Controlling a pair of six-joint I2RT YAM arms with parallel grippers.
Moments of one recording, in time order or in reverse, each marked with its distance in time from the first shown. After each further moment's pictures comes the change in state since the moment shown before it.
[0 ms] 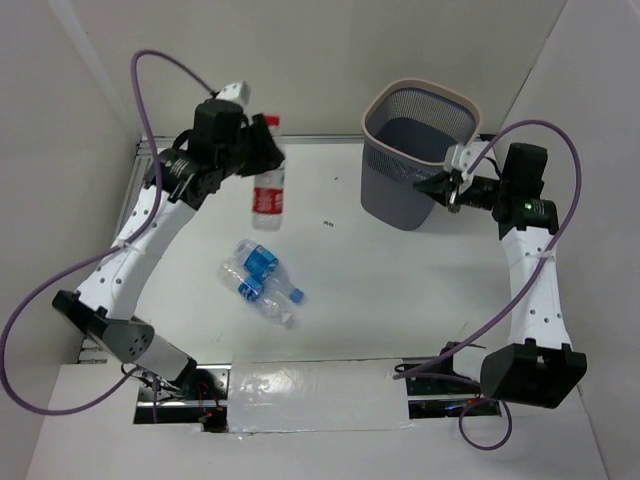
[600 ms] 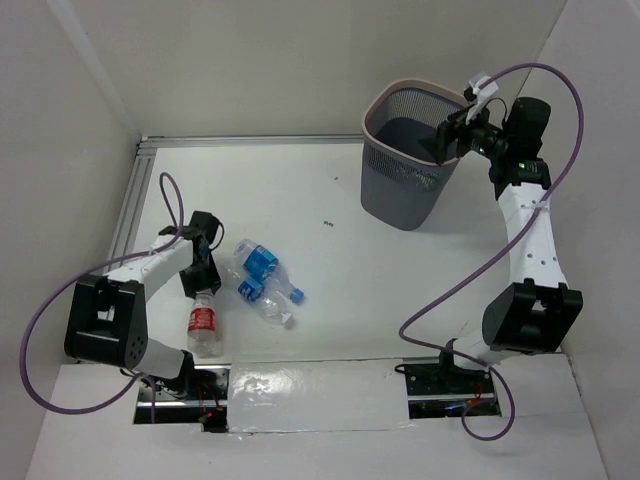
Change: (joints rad) left arm 0.322 -0.031 -0.965 0.058 -0.078 -0.006; right arm 0.020 0.270 0.224 0.330 0.471 0.562
